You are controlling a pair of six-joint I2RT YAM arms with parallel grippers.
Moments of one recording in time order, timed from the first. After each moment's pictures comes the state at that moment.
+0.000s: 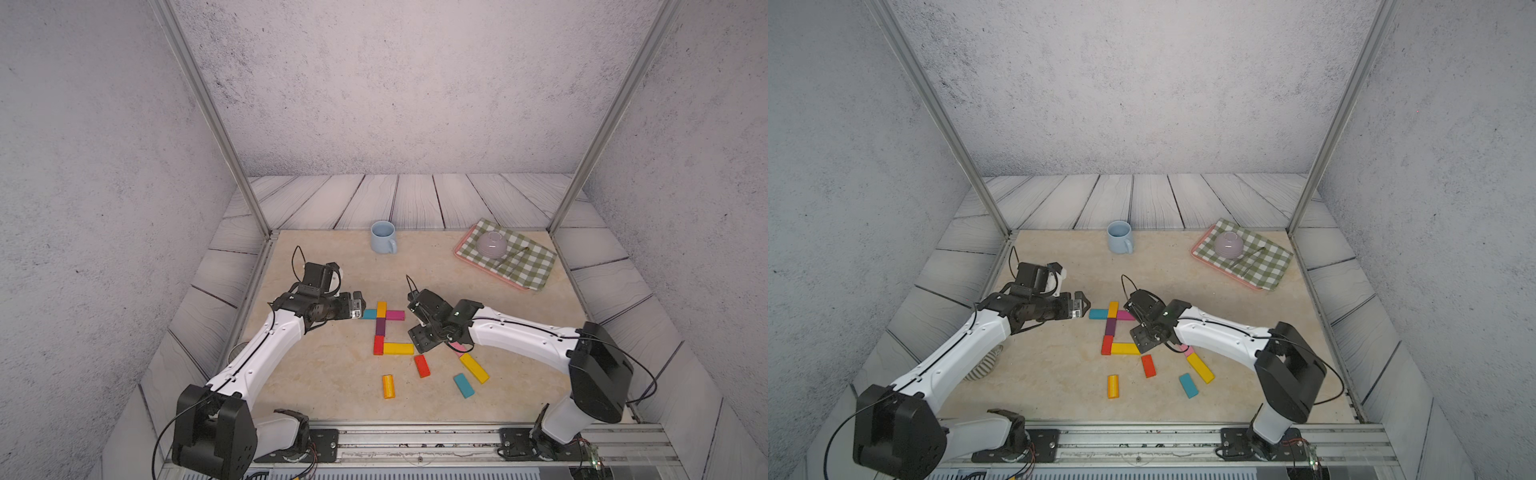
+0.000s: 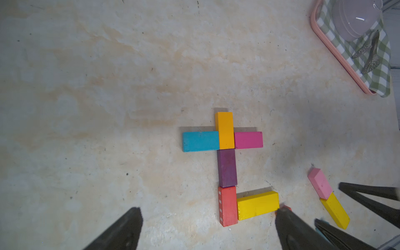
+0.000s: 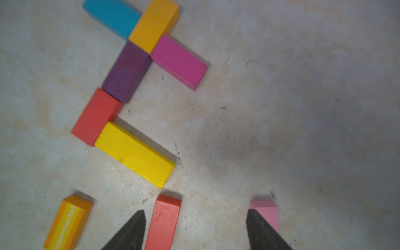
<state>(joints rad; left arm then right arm) -0.29 1.26 0.94 -0.62 0.21 -0.32 0.94 1.67 1.16 -0.71 0.14 0.35</state>
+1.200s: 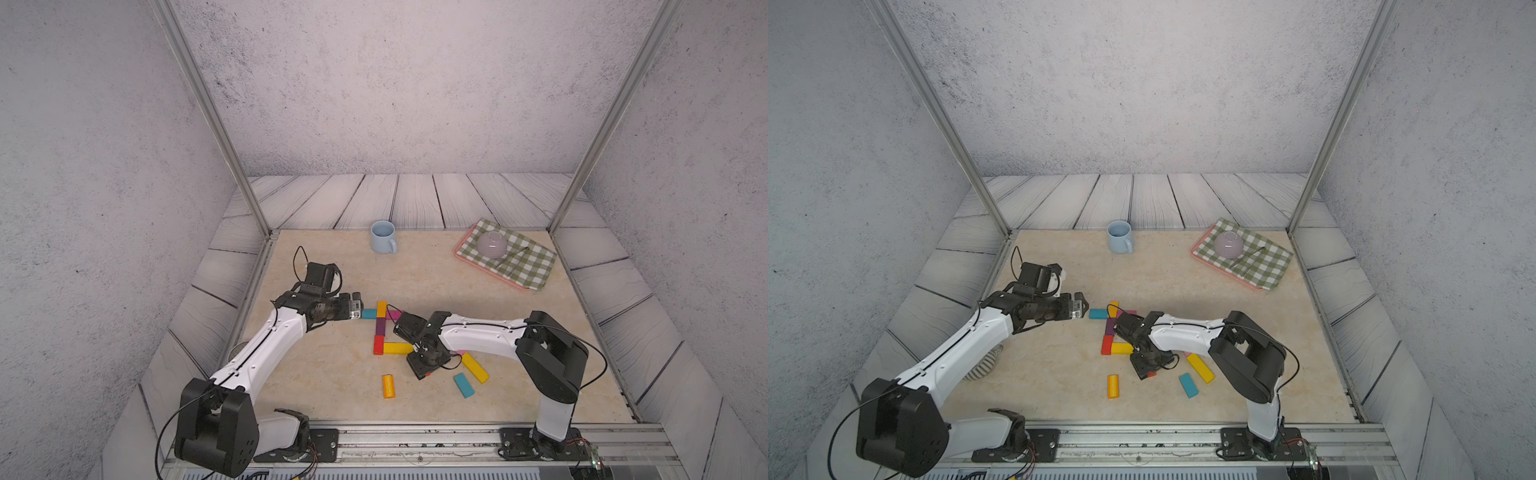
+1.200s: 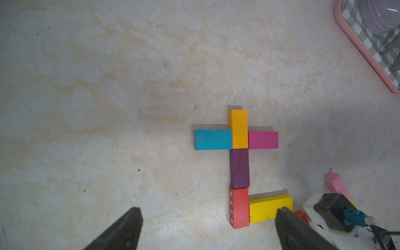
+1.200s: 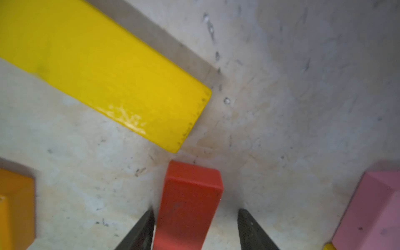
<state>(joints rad) -0.29 1.28 0.95 -0.63 0.15 -0.33 1.01 1.85 1.19 -0.84 0.03 0.45</state>
